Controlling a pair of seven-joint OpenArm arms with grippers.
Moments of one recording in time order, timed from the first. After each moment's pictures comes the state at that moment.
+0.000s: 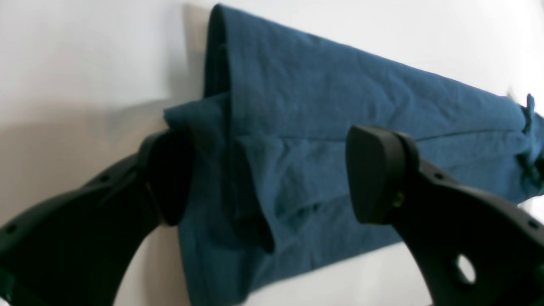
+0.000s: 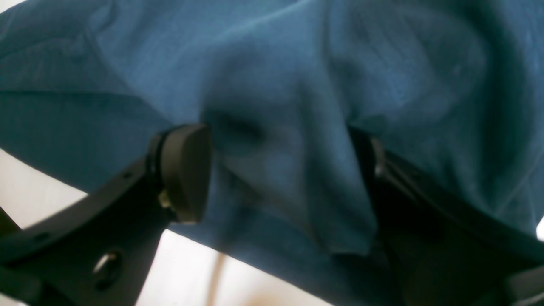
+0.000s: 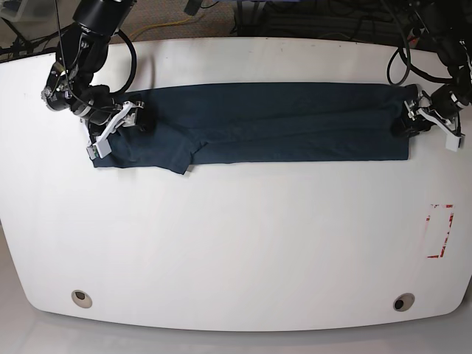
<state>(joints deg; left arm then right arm) 6.7 -23.0 -37.6 75.2 -54.0 -35.9 62.9 -3.8 8.4 31.8 85.8 36.6 41.1 -71.0</state>
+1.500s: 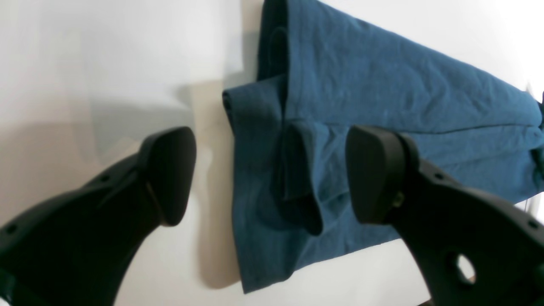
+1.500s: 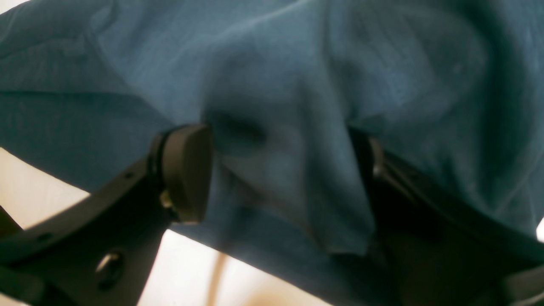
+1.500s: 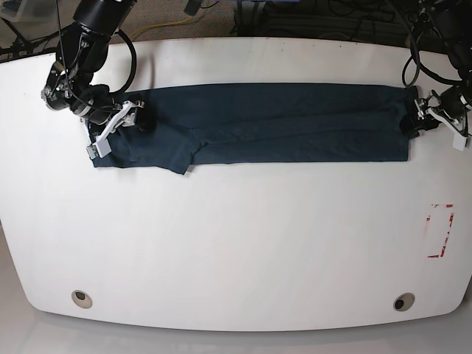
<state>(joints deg) 6.2 -28.4 -35.1 68.8 -54.6 -36.0 62.7 -3.8 8.3 32.1 85.8 36.7 41.1 -71.0</state>
